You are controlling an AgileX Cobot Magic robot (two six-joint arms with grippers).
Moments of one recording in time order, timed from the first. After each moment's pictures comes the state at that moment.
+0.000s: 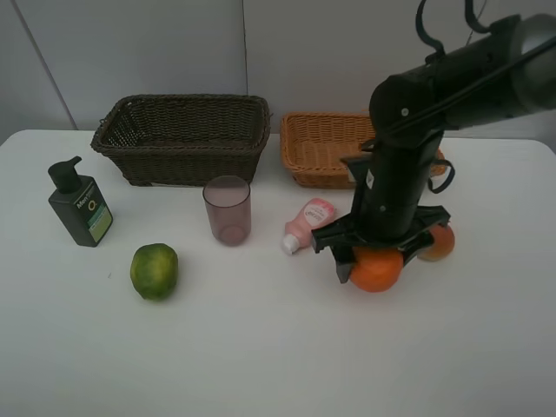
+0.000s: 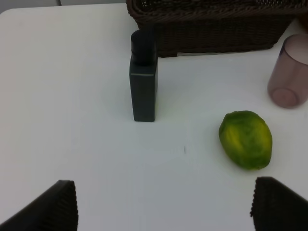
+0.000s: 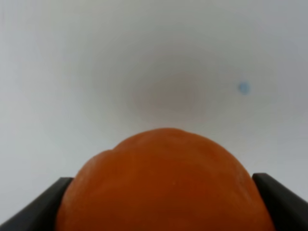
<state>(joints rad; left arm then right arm) -0.05 -0.01 -0.50 0.02 1.06 -0.03 0.62 1.83 -1.10 -0.11 0.99 0.45</state>
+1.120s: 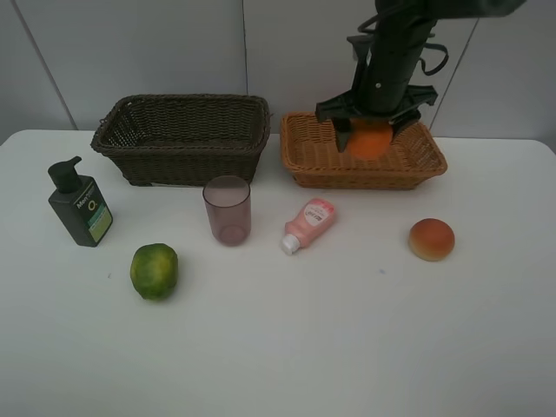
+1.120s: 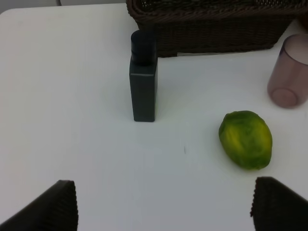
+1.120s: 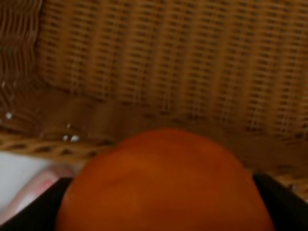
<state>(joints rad) -0.05 -0.01 -0.50 0.02 1.06 -0.03 0.42 2.05 -1.69 -0.26 1.03 0.35</state>
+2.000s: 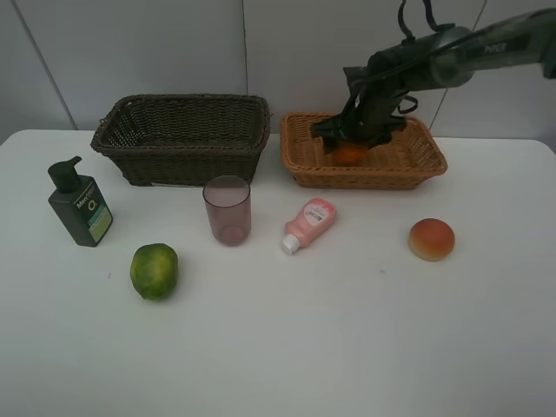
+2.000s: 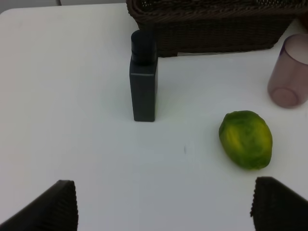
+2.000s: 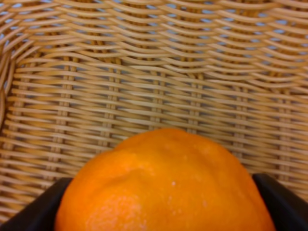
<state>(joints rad) -0.05 -0.01 -0.50 0.02 1.06 -0.03 0.34 2.28 -1.72 -0.27 0.57 0.35</state>
